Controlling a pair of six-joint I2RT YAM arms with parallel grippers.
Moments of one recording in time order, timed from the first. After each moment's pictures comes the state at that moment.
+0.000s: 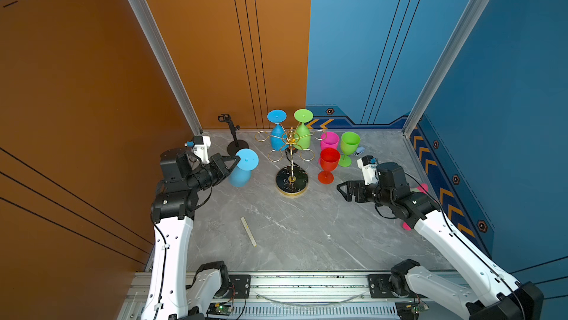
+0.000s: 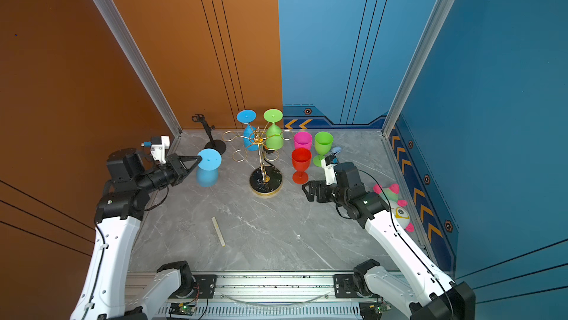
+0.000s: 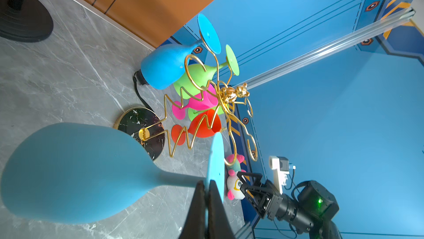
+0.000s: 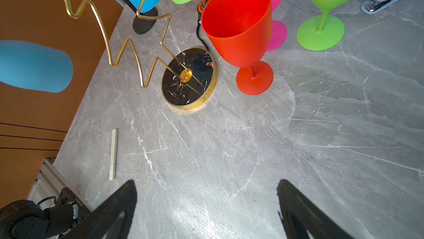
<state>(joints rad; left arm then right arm) 0.17 0.93 1.10 -0.58 0.81 -0.69 0.41 1.01 0.89 -0.56 -0.24 0.38</state>
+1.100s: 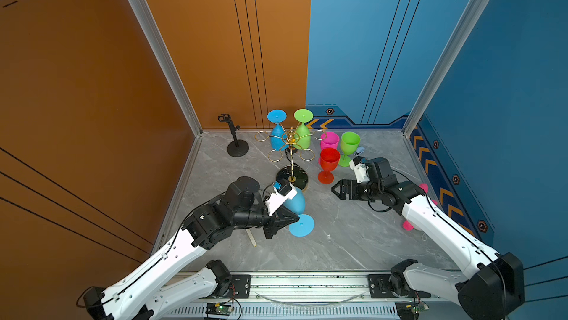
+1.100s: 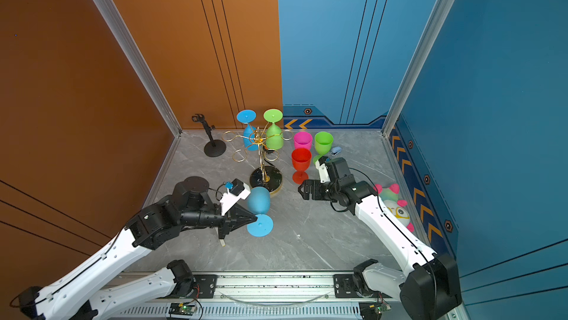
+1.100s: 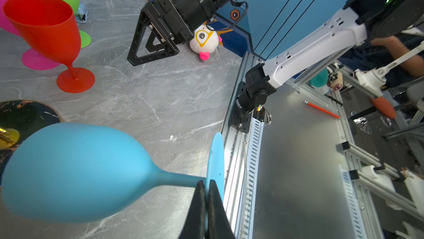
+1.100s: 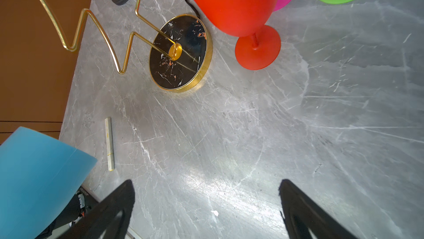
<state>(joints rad) -0.82 0.88 0.99 -0.68 0.50 -0.05 0.41 1.19 0.95 -0.62 -0.30 0.41</state>
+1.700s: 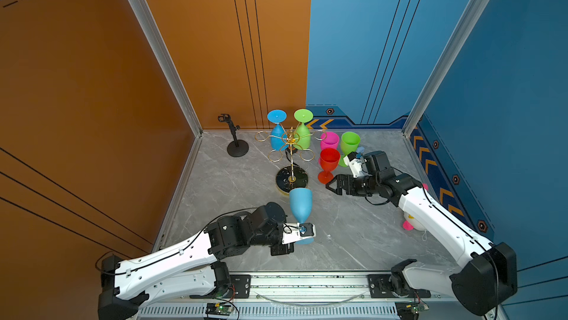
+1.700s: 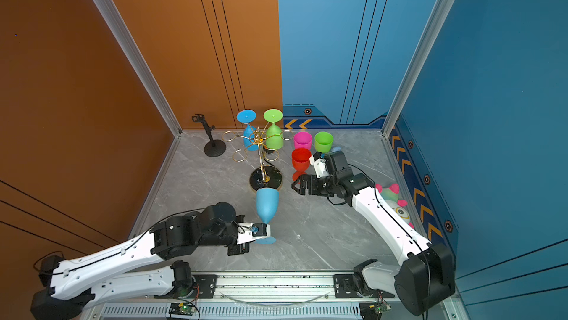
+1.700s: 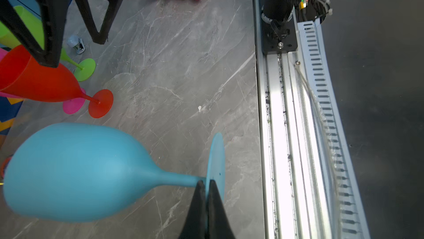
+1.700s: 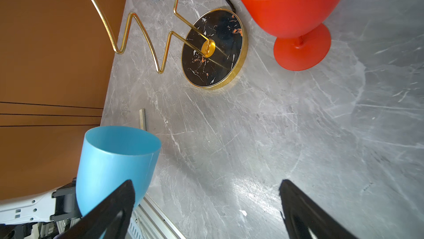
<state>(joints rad) -1.15 0.91 0.85 -0.66 0.07 0.44 0.39 1.27 1.04 -0.63 -0.47 0.42</state>
